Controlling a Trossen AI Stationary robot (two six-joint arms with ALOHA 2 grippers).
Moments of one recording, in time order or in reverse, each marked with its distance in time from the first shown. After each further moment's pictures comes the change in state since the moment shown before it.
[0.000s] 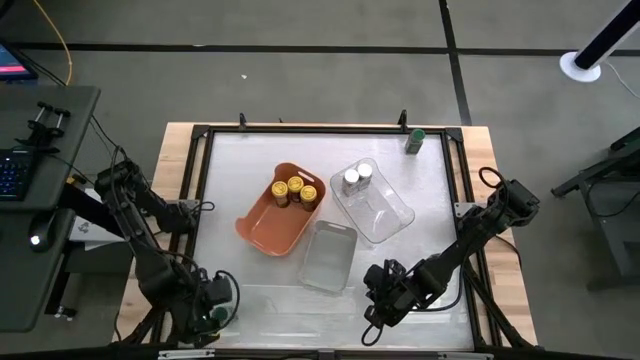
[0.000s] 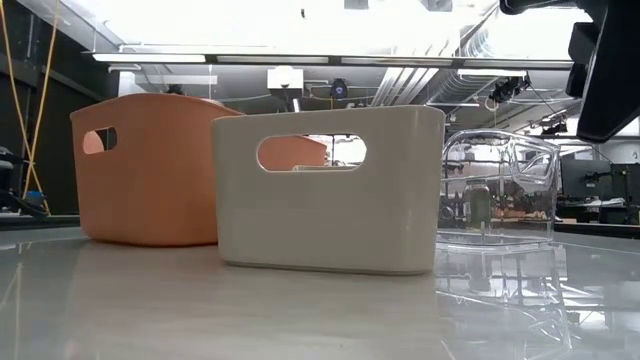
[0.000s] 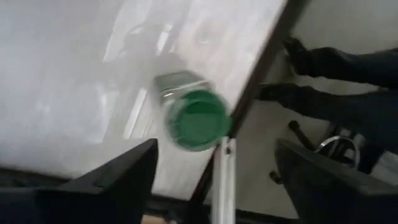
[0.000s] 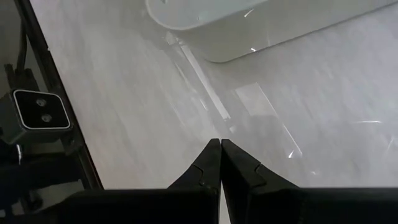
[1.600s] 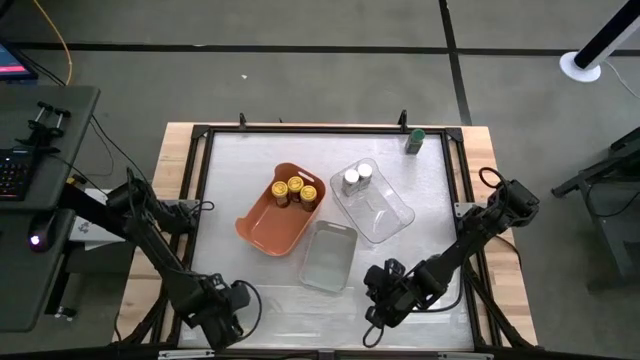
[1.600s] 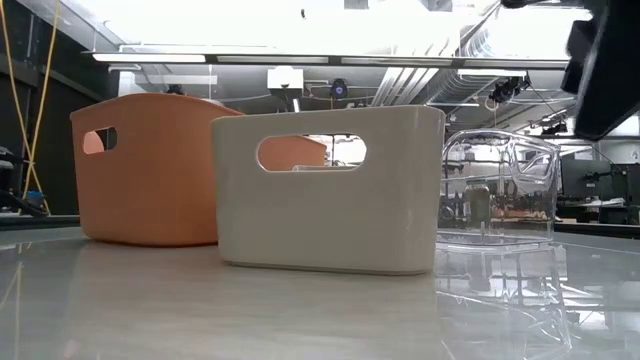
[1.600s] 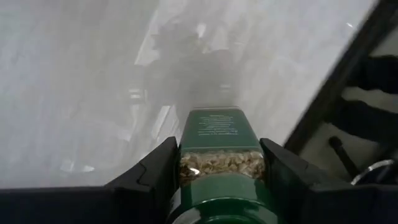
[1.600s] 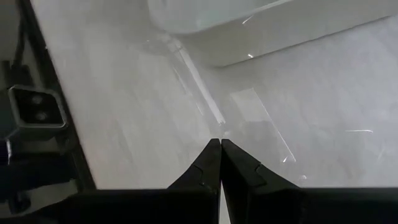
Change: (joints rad) left arm 0.051 0.199 -0.054 0.090 -0.009 0.027; right arm 0.014 -0.002 0.002 -0.007 0.022 -0.033
